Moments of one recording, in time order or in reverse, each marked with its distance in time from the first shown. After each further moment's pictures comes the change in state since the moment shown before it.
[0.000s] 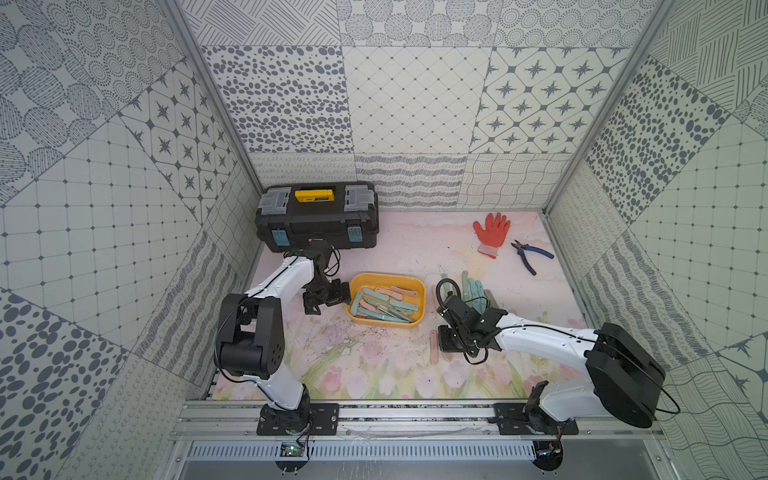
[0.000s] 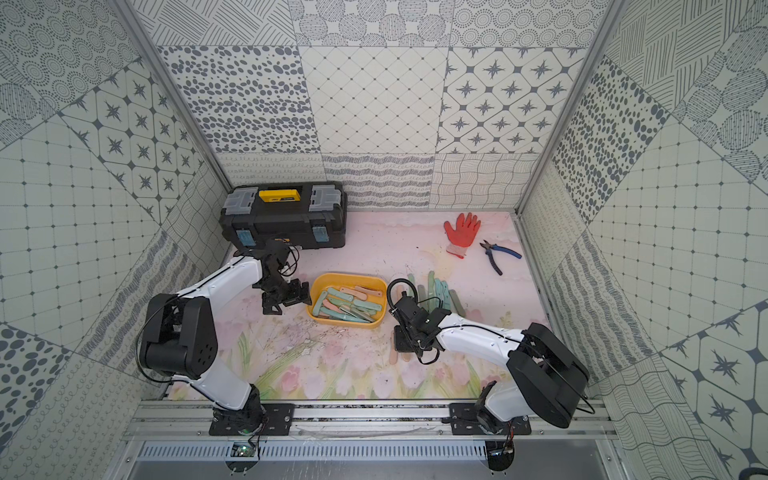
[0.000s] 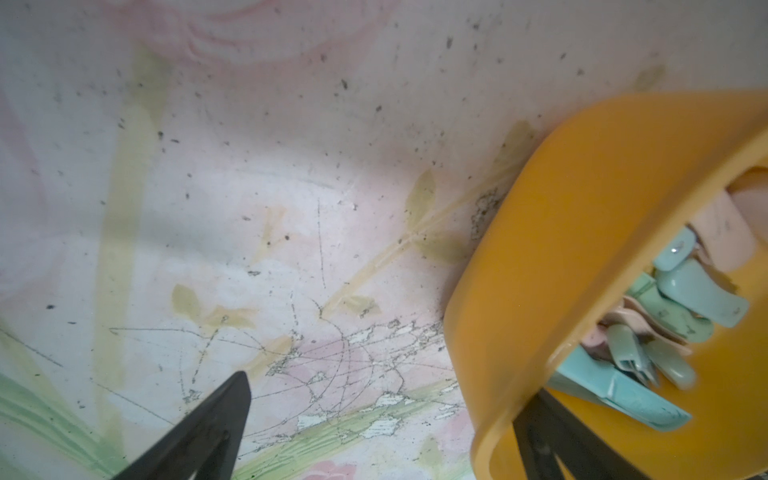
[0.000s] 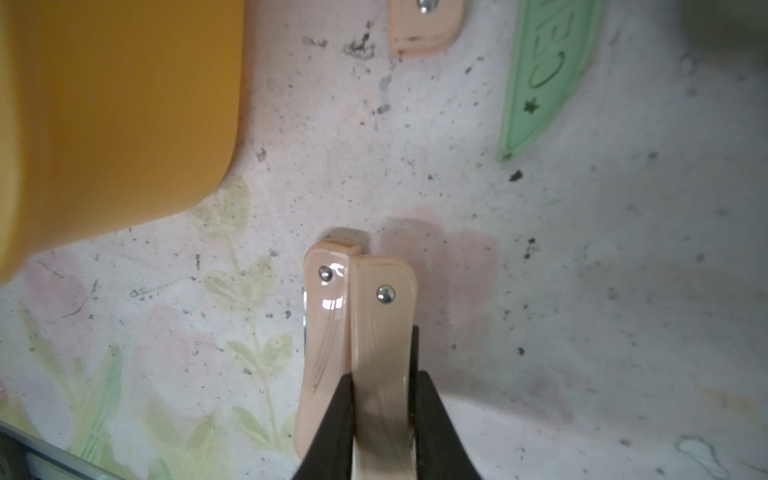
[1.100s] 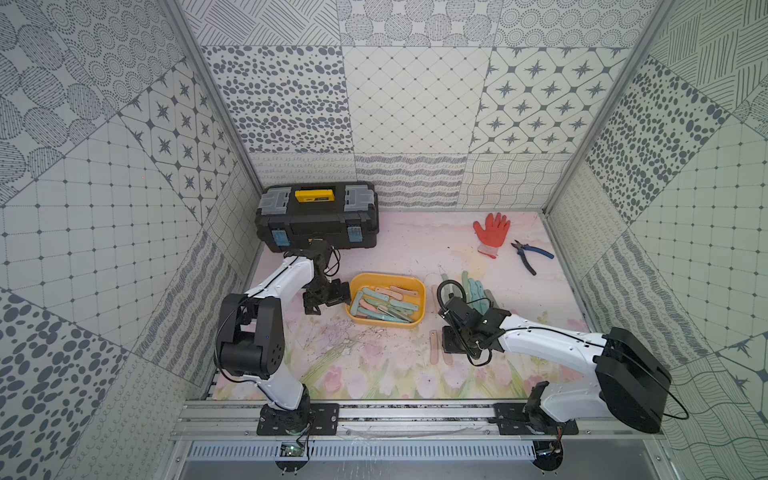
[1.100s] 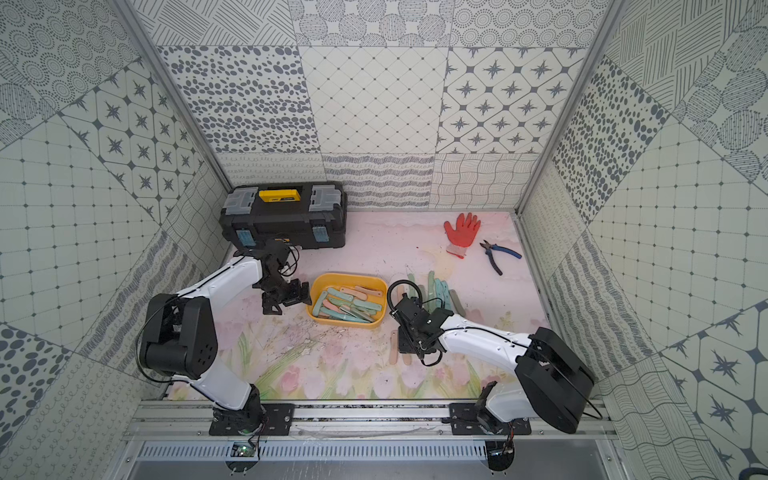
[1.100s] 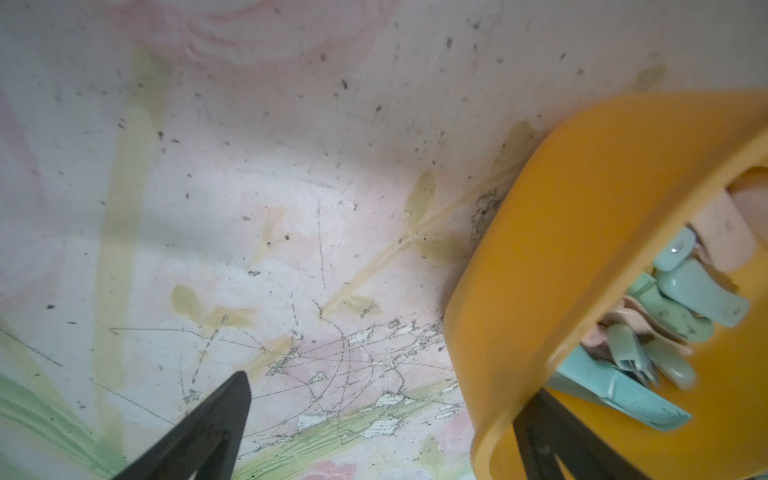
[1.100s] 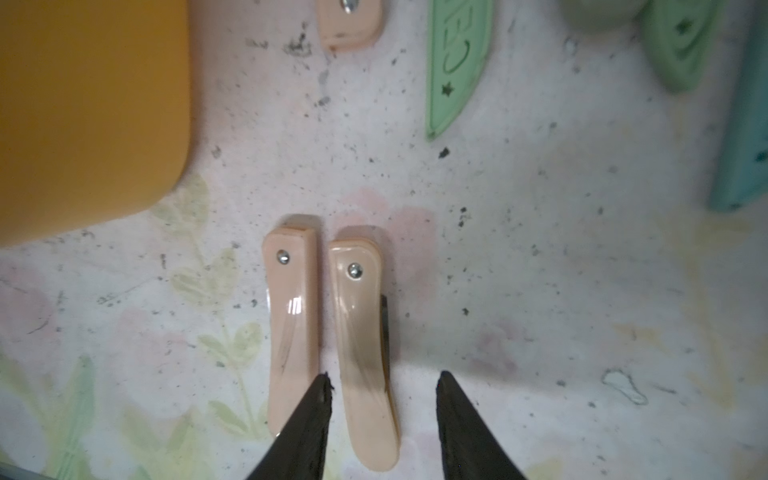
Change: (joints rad) left arm 0.000 0.000 0.000 0.000 0.000 0.000; right arm 0.013 -0.073 0.052 -0.134 0.088 0.039
